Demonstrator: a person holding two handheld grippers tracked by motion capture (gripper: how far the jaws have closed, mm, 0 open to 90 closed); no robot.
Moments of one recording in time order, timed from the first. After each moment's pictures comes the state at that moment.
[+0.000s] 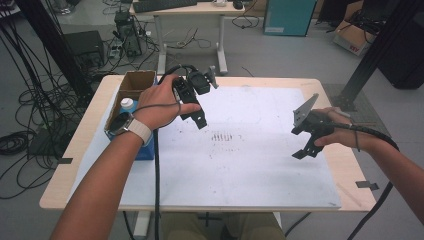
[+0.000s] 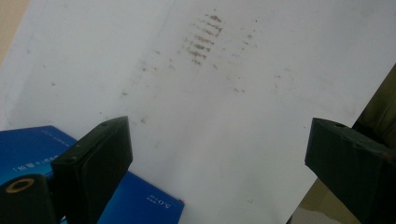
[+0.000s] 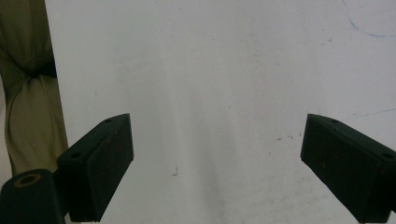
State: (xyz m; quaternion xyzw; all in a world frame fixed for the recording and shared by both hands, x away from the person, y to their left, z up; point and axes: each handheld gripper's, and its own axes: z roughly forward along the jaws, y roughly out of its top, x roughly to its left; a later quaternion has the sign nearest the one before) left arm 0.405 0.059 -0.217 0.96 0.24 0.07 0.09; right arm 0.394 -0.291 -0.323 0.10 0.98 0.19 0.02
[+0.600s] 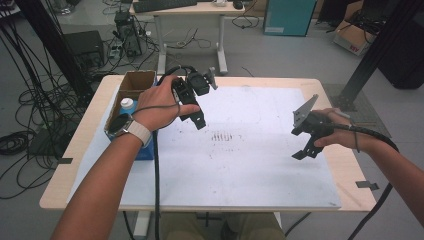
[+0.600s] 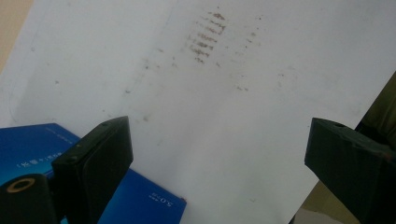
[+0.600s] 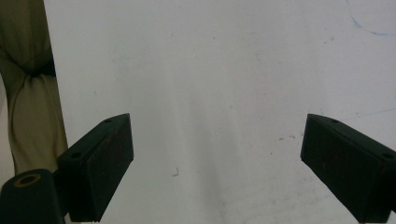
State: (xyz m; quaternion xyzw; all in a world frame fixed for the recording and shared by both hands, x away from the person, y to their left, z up) left arm 0.403 0.060 -0.218 0.96 0.24 0.07 0.09; right arm 0.394 -0.290 -0.326 0.10 0.98 0.19 0.02
